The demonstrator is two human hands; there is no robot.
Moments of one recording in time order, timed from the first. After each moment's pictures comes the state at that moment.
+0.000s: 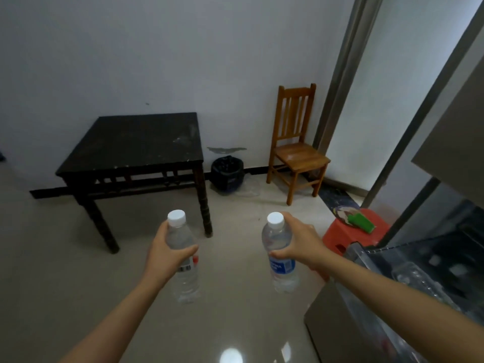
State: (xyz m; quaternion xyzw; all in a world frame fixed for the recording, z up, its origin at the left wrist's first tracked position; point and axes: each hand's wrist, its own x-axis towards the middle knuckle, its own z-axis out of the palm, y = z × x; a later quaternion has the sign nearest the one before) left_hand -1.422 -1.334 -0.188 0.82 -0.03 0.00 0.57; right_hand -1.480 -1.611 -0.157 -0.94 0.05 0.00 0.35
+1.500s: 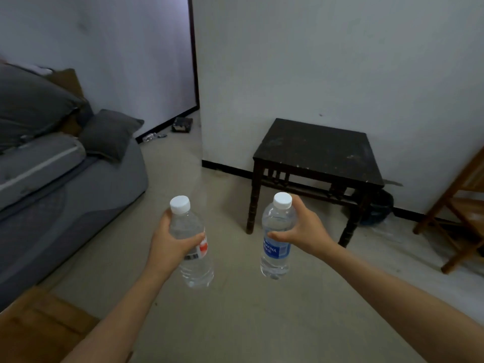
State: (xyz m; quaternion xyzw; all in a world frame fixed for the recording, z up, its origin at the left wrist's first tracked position) left_hand -1.502 -0.834 -0.175 0.75 0.15 0.22 0.61; right_hand -1.405 -1.085 -0.141 -0.87 -0.21 0.04 0.45
